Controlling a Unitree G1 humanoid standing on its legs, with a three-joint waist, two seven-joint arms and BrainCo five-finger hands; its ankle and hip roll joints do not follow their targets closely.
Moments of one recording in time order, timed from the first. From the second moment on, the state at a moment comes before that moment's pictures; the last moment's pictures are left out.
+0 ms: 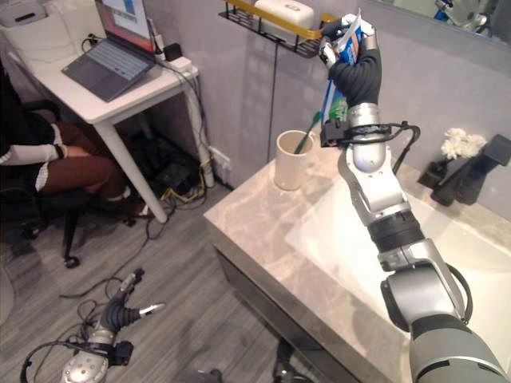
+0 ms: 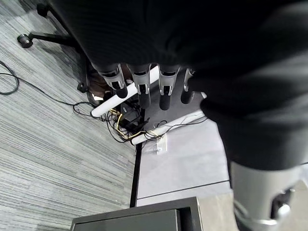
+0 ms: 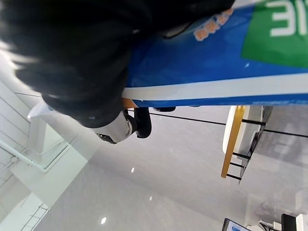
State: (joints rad) left arm 0.34 0.51 -0.09 0.19 -0.12 -0.25 0.15; right arm -0.97 -0.53 0.31 0.41 0.45 -0.30 -0.33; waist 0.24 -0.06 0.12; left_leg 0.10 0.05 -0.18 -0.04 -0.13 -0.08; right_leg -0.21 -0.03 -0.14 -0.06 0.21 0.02
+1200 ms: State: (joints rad) left arm 0.31 0.51 -0.13 0.18 -0.08 -0.25 0.19; right arm -0.99 -0.47 0.32 0.41 0.46 -0.30 -0.35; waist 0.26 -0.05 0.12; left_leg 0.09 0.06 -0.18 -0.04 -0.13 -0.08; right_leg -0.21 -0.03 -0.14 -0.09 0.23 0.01
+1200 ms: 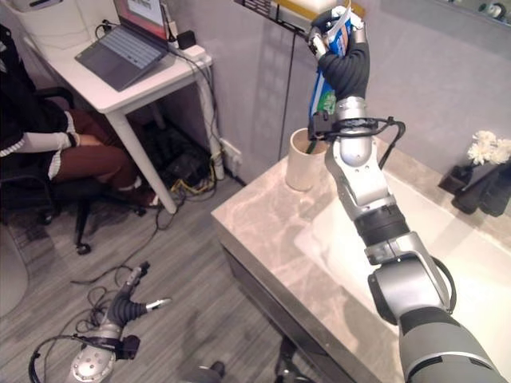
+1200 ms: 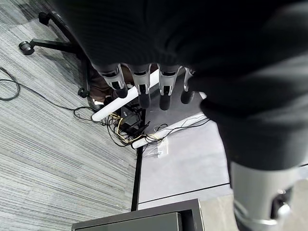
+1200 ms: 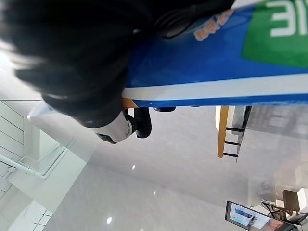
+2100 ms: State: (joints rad) left arm 0.31 0.51 -0.14 0.17 -0.07 -0.25 0.19; right arm -0.95 -0.43 0.32 0.45 0.48 -0.30 -0.35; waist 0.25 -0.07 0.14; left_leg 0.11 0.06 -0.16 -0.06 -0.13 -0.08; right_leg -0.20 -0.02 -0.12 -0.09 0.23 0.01
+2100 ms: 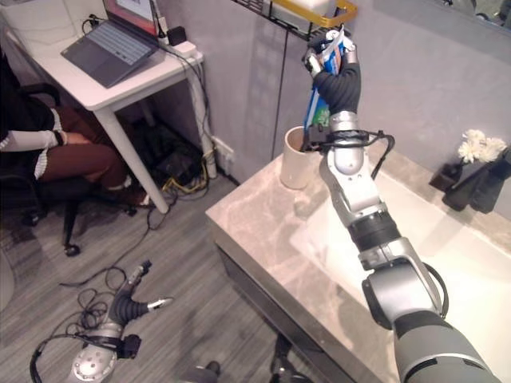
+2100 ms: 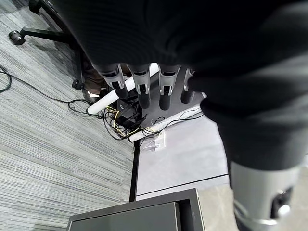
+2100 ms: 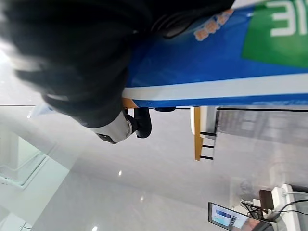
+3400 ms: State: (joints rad) left arm 0.26 0.54 -0.18 0.18 -0.06 -0.26 0.21; right arm -0.92 -0.39 0.30 0.26 0.41 -0.30 -0.39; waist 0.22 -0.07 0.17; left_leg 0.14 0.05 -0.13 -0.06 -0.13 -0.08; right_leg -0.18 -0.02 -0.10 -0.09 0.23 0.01
